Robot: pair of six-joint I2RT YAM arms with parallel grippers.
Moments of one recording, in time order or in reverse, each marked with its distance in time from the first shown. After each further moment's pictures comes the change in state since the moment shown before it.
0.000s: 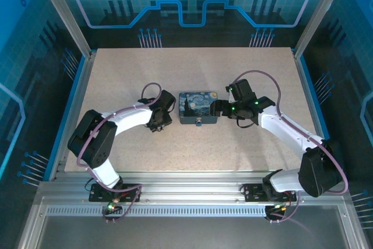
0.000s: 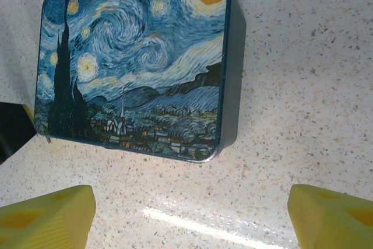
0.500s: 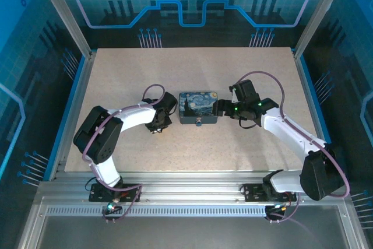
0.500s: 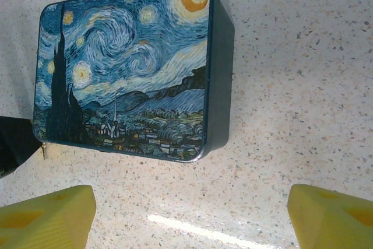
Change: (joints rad) left arm -0.007 0.064 0.019 -0.042 -0.049 -0.013; right arm -0.029 -0.037 -0.031 0.016 -0.008 0.007
